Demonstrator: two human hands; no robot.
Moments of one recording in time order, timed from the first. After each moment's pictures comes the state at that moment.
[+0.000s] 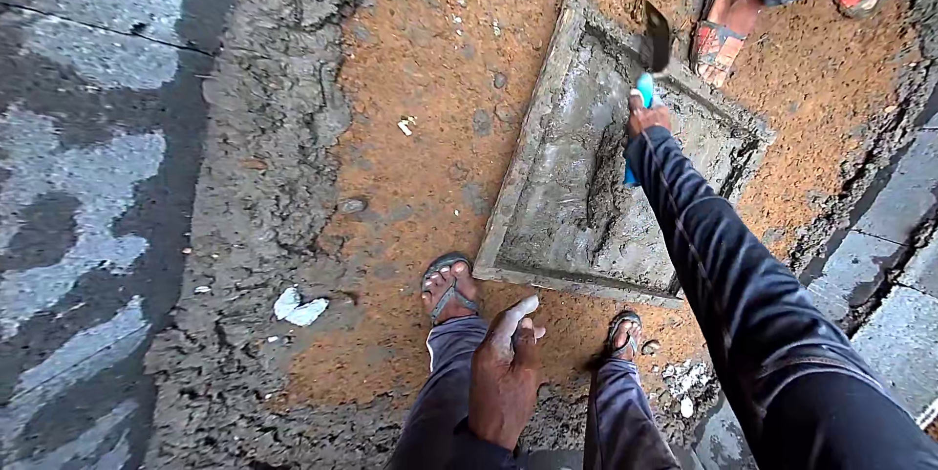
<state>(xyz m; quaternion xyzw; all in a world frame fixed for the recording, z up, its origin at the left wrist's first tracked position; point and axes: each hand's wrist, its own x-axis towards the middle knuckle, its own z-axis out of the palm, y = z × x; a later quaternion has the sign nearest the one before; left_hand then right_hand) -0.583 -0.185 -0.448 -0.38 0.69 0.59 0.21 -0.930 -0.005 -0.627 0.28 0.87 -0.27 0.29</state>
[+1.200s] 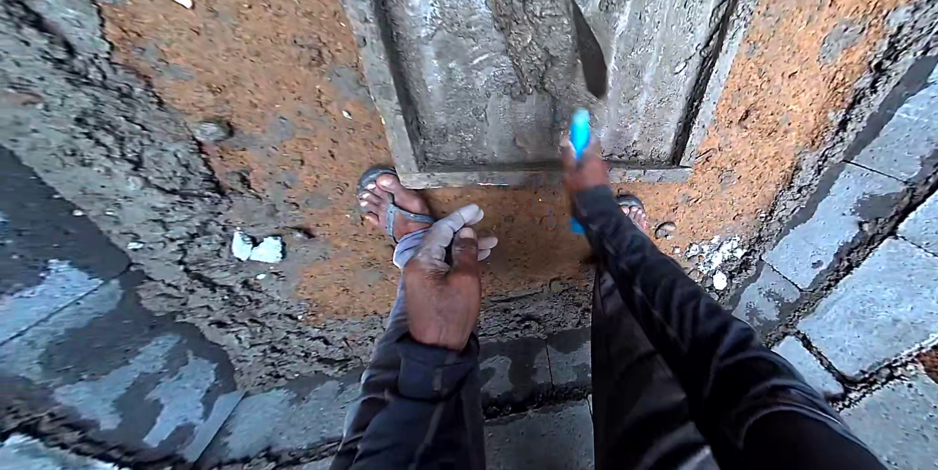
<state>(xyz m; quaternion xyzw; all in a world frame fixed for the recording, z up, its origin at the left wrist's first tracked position) -0.542 -0.101 -0.458 -0.30 0.75 0.52 0.27 -0.595 0.103 -0.601 0.35 0.79 -0.29 0.42</state>
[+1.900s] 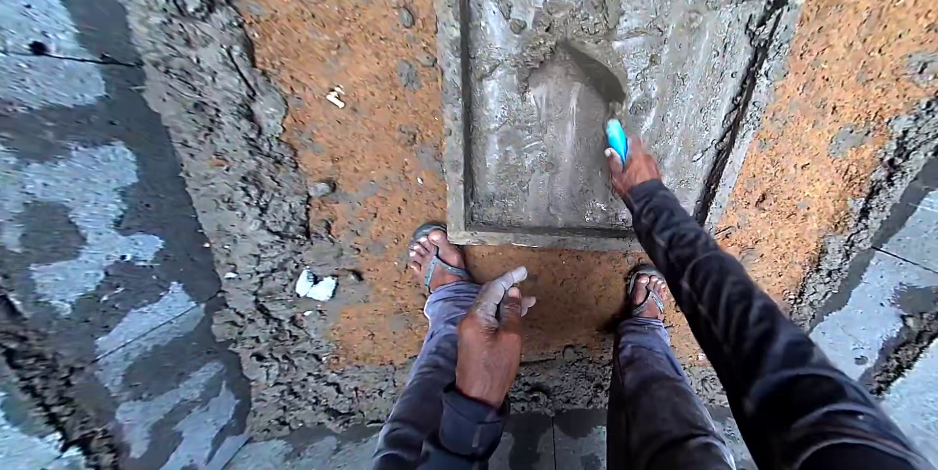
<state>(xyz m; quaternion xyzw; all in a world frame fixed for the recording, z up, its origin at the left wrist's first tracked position) -0.542 -0.087 -0.460 -0.31 0.76 0.51 0.25 -0.715 0.149 -0.627 0.18 0.86 -0.21 0.42</state>
